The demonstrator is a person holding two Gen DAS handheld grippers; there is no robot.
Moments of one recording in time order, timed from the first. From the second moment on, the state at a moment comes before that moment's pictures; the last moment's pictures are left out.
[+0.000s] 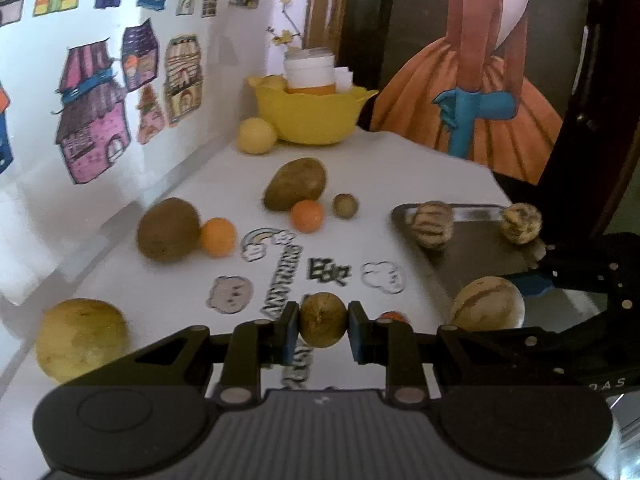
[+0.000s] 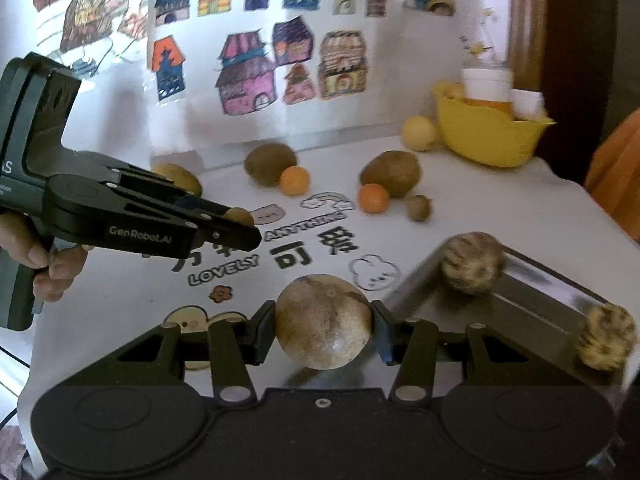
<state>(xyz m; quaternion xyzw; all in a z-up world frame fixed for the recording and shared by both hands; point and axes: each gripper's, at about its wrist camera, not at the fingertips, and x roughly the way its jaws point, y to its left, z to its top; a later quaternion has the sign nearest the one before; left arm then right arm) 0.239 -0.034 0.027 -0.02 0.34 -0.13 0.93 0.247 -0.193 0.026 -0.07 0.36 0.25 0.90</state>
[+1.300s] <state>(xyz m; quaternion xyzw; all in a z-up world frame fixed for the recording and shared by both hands) 0.294 -0.160 -0.004 -0.05 0.32 -0.19 0.93 0.248 -0.316 -0.006 -0.08 0.33 0.04 0.94</state>
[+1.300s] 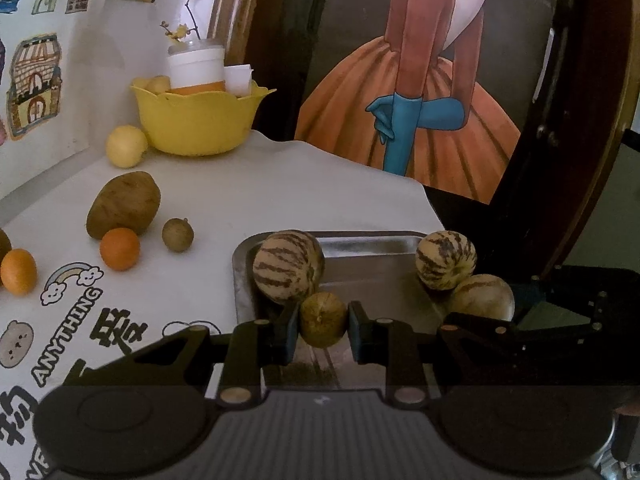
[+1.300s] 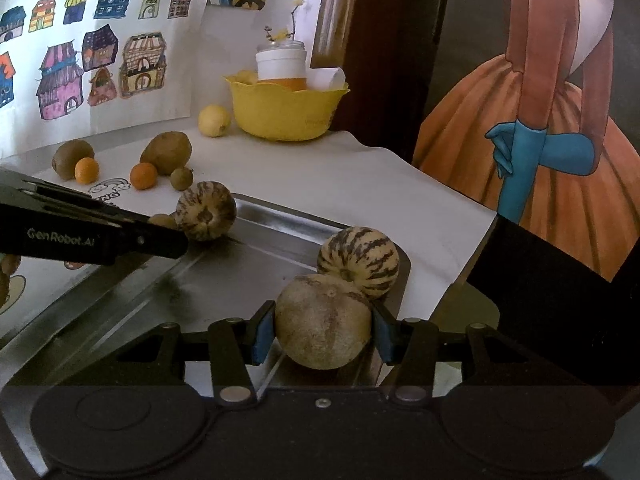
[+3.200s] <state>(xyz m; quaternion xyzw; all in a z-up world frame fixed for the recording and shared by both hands) 0.245 -0.137 0.026 -0.07 0.28 -0.15 0.95 0.205 -0.297 0.019 -0.12 0.29 0.04 0.95</state>
